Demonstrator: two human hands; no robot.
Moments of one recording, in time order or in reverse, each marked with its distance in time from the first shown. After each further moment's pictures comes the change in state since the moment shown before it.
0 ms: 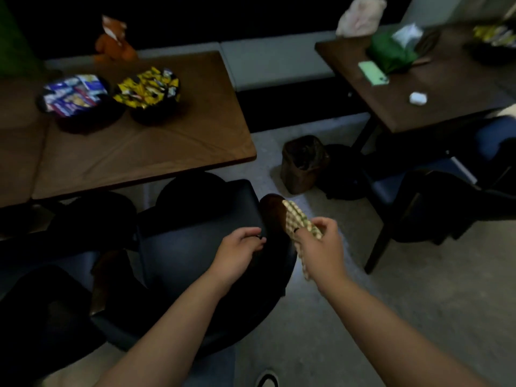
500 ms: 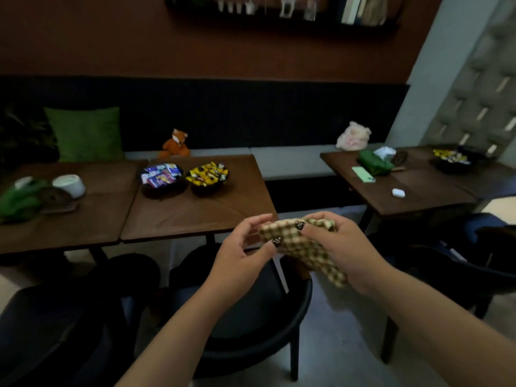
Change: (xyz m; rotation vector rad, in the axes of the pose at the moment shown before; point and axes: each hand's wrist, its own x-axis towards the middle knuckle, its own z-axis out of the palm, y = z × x) left_hand -0.213 0.104 -0.077 -0.007 -0.004 0.789; right_hand -0.168 -0.170 -0.048 0.074 -0.429 -0.369
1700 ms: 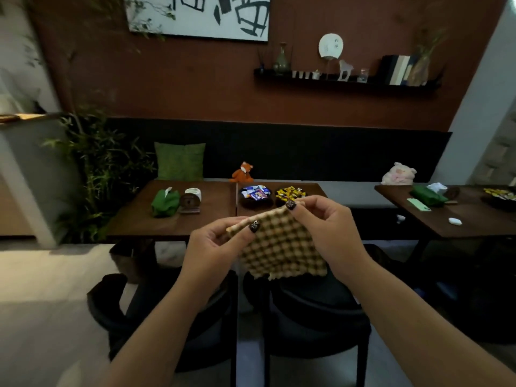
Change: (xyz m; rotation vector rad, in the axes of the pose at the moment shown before) left_hand -0.282 0.141 -0.304 -0.141 0.305 0.094; right_hand -0.218 -0.103 0.334 -0.054 -0.012 -0.480
